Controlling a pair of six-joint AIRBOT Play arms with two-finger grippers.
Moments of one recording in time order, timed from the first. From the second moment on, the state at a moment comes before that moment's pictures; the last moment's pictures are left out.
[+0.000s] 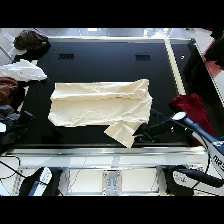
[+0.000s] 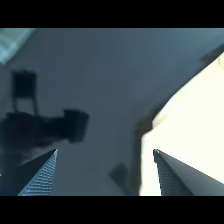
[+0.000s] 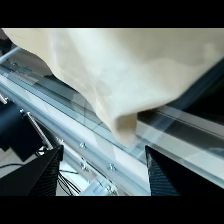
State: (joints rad) left arm 0.56 -0.82 0.54 1.33 -0.80 -1.86; right arm 0.04 -1.27 0.48 -0.56 1.19 1.25
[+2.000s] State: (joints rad) left arm 0.35 -1.07 0.99 1.03 -0.88 -1.36; right arm 0.22 -1.27 1.17 -1.02 0.84 1.33
